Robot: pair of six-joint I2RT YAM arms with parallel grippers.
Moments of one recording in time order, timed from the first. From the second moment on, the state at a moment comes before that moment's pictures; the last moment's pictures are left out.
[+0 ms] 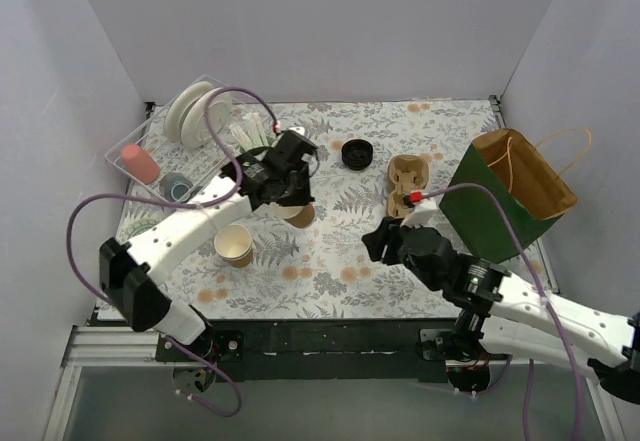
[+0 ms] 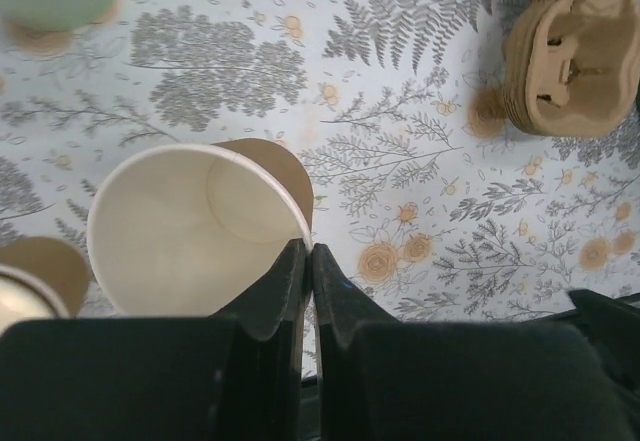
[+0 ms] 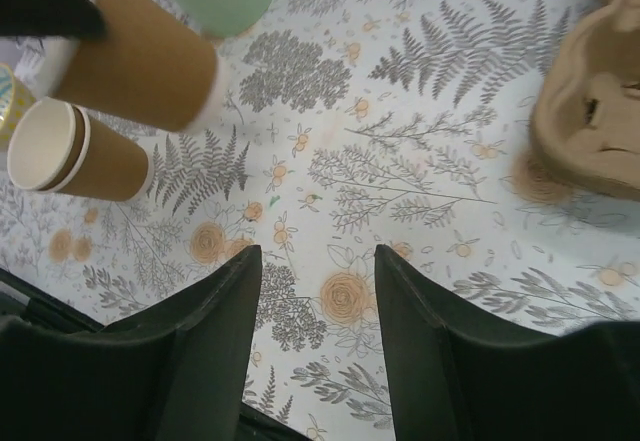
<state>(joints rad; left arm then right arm) -0.74 1.45 1.45 -0.89 -0.21 -0.67 1.09 0.82 0.60 -0.27 0.47 0.68</state>
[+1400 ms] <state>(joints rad) -0.91 1.52 1.38 -0.86 -0.39 -0.83 1.09 0.45 0.63 -0.53 0.60 0.60</state>
